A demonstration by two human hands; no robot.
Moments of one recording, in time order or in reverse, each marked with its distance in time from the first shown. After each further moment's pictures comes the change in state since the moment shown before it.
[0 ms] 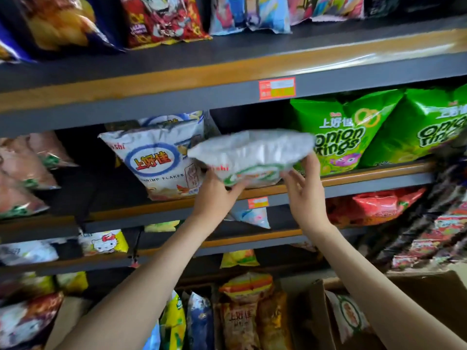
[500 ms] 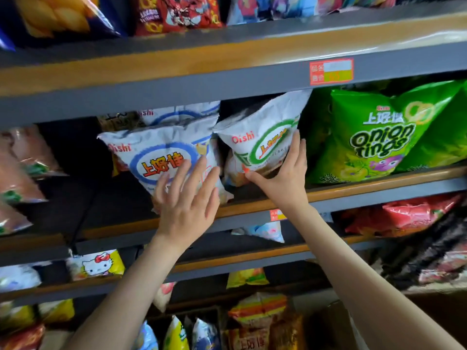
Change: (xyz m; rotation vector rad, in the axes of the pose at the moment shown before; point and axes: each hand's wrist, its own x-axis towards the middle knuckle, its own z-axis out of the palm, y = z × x) left_hand 0.008 -0.098 -0.041 0.682 0.596 0.701; right_hand 0.051 0.048 0.100 -0.499 0.114 -0.009
